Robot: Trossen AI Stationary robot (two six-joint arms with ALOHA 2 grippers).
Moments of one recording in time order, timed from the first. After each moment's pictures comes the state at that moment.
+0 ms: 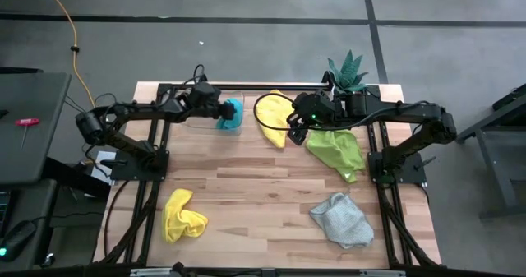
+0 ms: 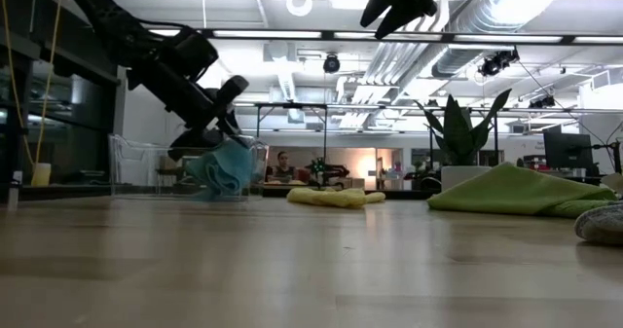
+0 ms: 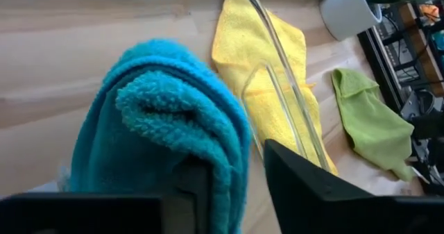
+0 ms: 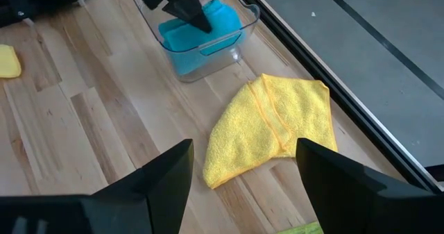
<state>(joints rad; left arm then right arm) 0.81 1.41 0.59 0.15 0.21 -0.69 -0.07 1.46 1.49 -0.88 0.37 0.34</state>
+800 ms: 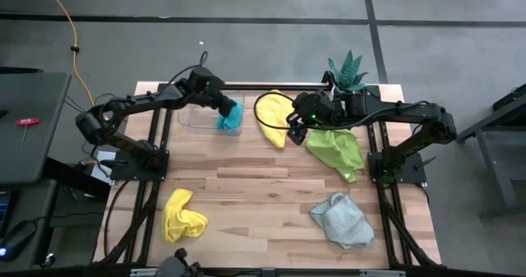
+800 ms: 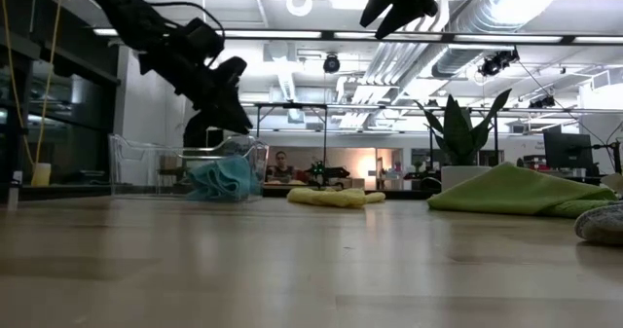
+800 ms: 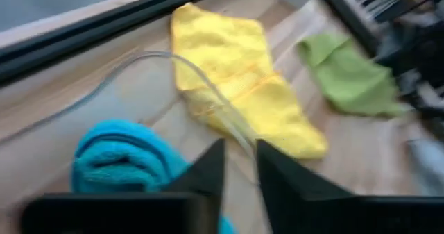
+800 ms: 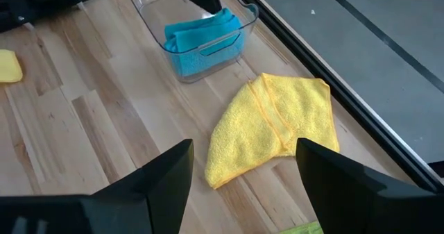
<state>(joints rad) 0.90 1.42 0.78 -0.09 0.39 -0.29 -0.07 1.46 1.49 -0.88 0.37 0.36</state>
